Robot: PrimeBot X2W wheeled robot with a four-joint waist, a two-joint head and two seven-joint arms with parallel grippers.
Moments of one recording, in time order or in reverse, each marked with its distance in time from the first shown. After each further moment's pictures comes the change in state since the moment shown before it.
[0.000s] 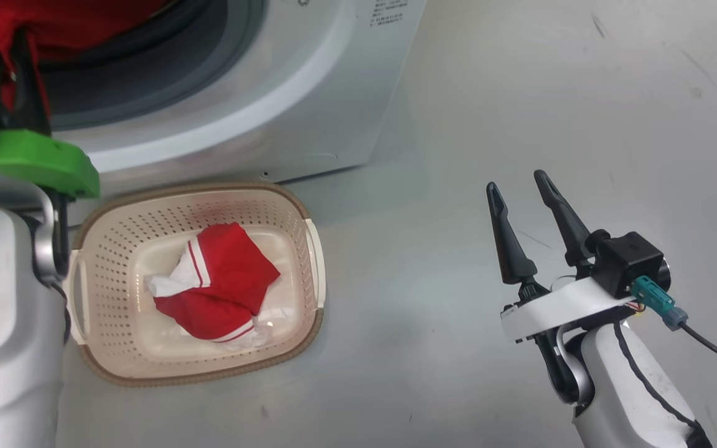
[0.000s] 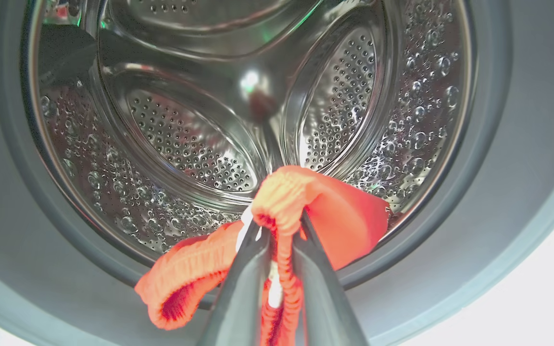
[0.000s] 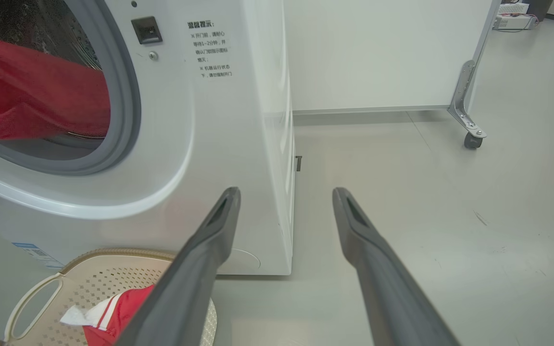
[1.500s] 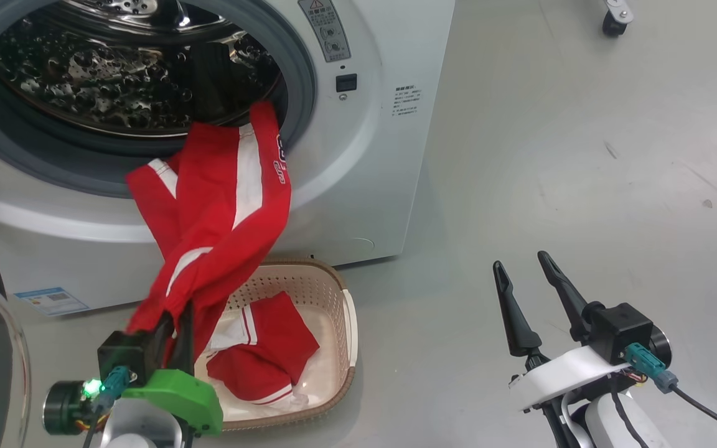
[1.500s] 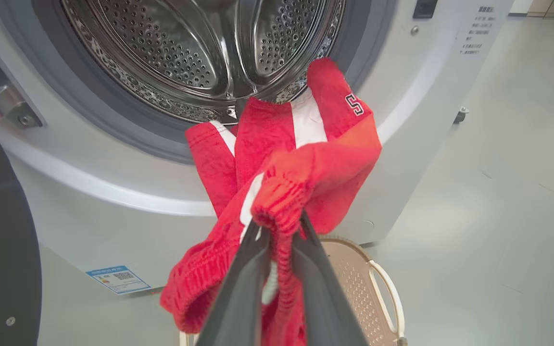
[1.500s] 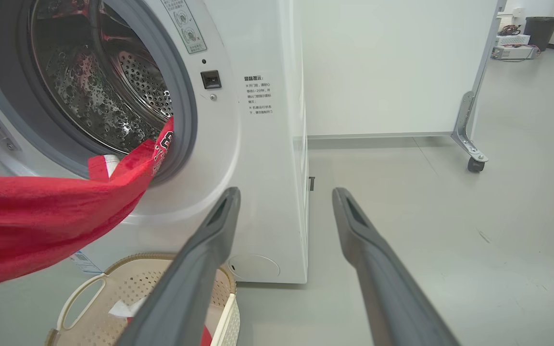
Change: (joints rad) left arm 0.602 -0.111 -0.134 -0.210 -0.056 0.030 0.058; right arm 0.183 -0.006 -0.011 0.005 -0.018 -0.012 0.000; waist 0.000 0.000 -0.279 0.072
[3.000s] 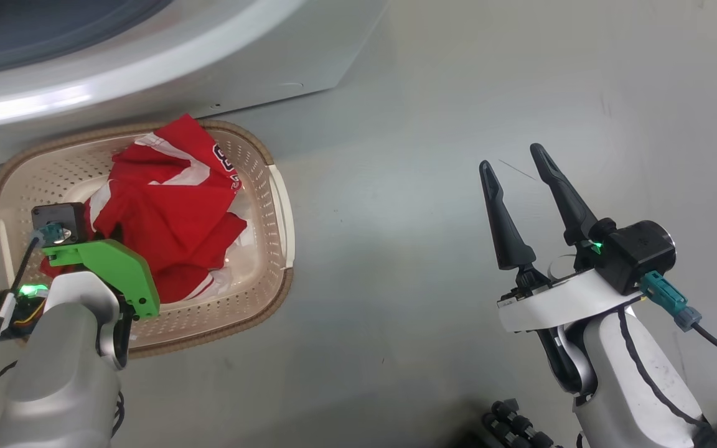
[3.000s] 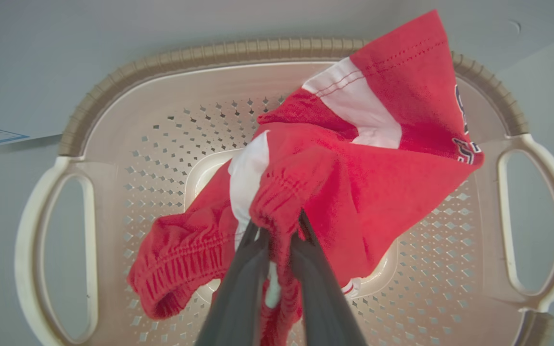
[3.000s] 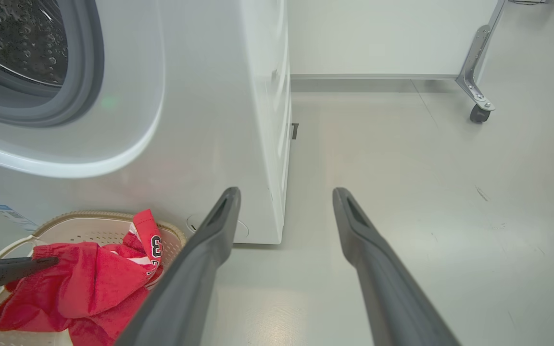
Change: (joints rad) left arm -0.508 0.044 0.062 0.620 -0.085 -0.023 0.148; right arm -0.188 0.000 0.024 -0.117 -0.014 0.034 0.000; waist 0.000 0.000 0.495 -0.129
